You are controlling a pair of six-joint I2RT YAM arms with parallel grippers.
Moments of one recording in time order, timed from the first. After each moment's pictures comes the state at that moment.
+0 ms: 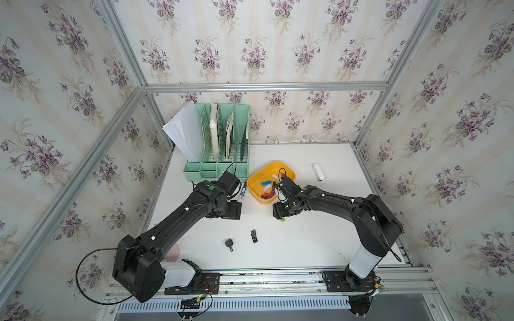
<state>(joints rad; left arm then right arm) -0.52 1.33 1.10 -1.12 -0.06 -0.46 0.74 1.75 1.06 -0.55 -0.12 0.39</state>
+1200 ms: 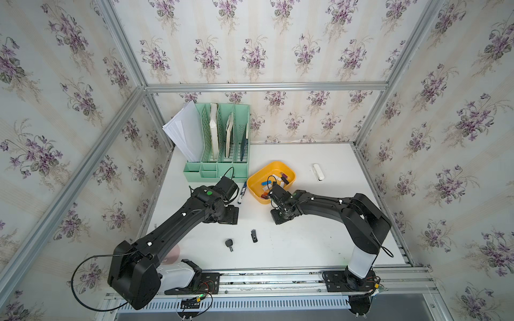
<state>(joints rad) -0.52 1.28 1.02 -1.12 -0.07 -0.47 0.84 1.81 1.09 -0.59 0.01 0.39</state>
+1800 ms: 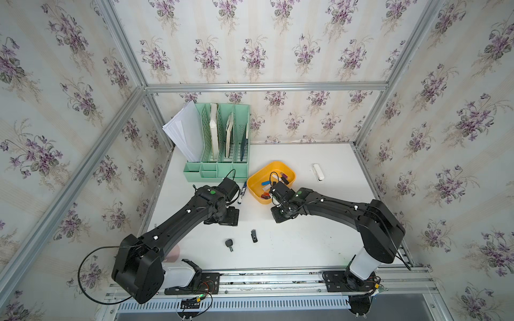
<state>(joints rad) -0.52 1.33 1.01 -1.11 -0.07 -0.47 0.85 1.67 1.14 -0.69 -0.02 0.42</state>
